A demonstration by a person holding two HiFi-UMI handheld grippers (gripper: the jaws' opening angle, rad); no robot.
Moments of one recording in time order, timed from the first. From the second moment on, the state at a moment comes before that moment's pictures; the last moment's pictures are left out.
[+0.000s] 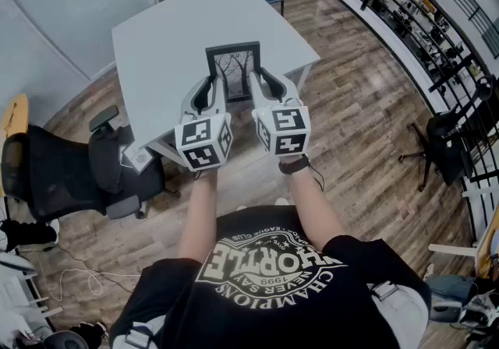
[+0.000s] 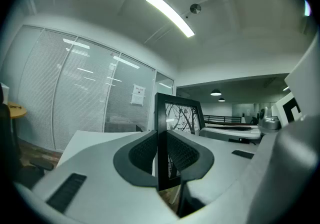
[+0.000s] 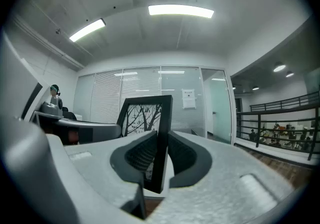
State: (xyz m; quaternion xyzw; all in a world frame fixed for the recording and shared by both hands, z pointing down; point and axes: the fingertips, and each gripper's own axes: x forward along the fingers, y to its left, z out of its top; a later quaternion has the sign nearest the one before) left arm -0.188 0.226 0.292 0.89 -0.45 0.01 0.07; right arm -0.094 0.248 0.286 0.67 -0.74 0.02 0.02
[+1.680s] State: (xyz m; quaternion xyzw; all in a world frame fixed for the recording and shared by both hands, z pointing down) left arm -0.024 -0.042 0.322 0.85 -0.52 0.00 0.11; right arm 0.075 -0.041 0.320 0.61 -0.79 0.06 0.01
